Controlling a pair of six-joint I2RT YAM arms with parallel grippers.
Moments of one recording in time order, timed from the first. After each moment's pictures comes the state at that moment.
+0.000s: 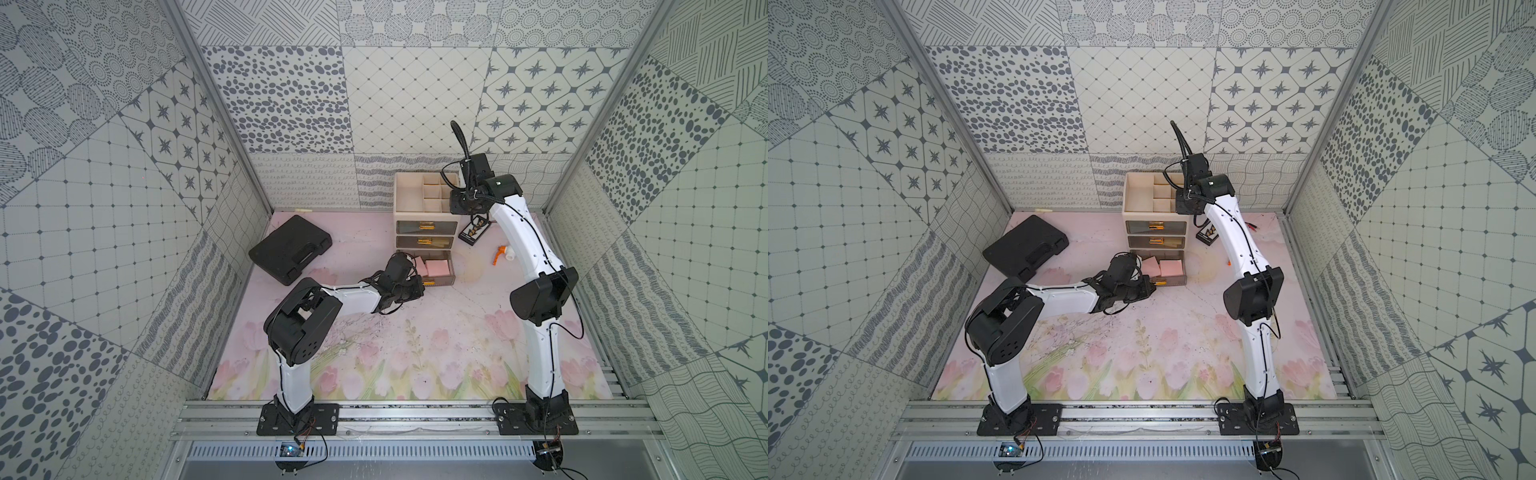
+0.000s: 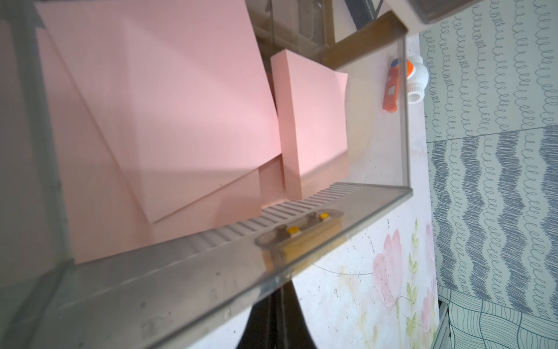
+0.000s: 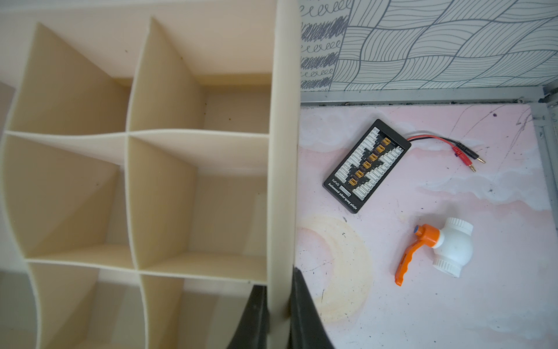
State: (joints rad) left arm -0.73 1.87 1.03 0.13 0.21 -0.84; right arm 0.36 2.21 2.53 -1.19 0.12 0.29
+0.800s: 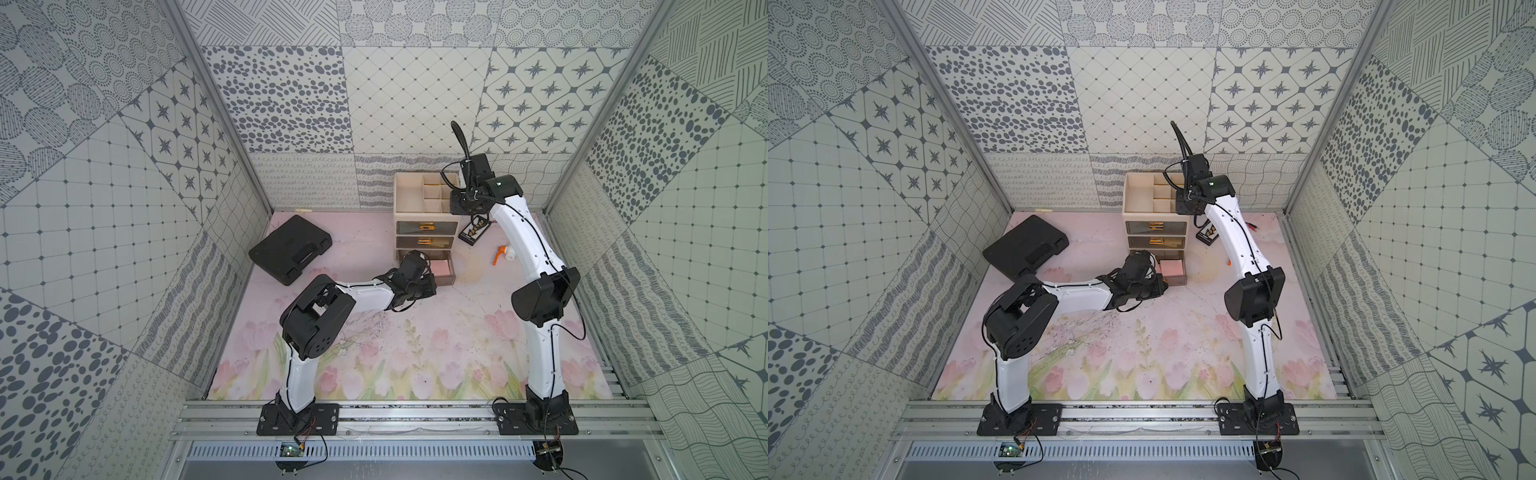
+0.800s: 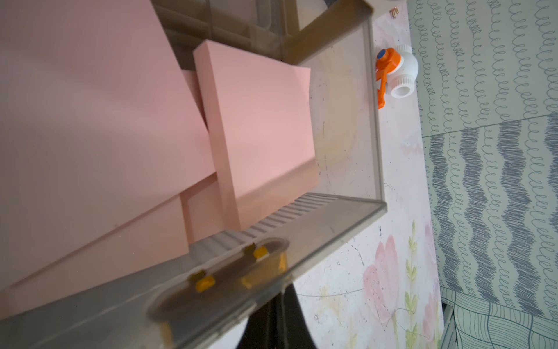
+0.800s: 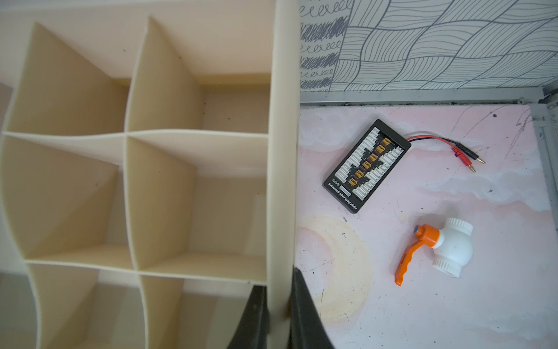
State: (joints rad) left arm -0.78 1.99 1.19 0.10 0.17 -0.82; right arm 0.36 2.19 2.49 -1.17 0.12 0.28
